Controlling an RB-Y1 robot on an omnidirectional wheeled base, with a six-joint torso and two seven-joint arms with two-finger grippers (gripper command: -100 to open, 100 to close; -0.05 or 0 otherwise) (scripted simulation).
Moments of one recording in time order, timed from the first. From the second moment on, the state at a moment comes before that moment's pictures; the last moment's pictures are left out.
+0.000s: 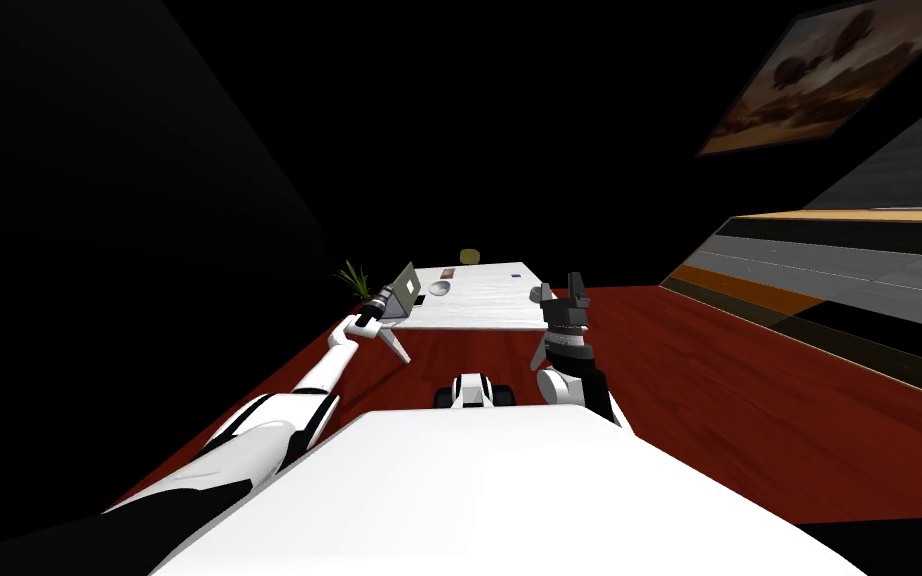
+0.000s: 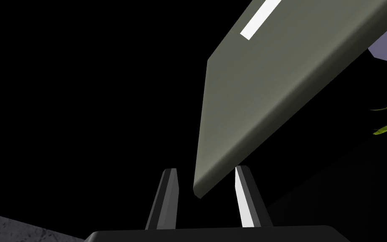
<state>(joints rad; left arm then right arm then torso) -0.34 0.65 -0.05 -1.11 -0.06 -0.13 -0.12 0.50 -0.03 0.07 -2.23 -0.11 -0.53 0.04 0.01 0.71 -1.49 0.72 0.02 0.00</state>
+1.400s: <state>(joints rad) -0.20 0.57 -0.03 -1.38 -0.15 -0.02 -0.11 0.50 -0.03 0.07 -2.23 -0.11 -0.53 0.04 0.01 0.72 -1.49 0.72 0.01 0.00</state>
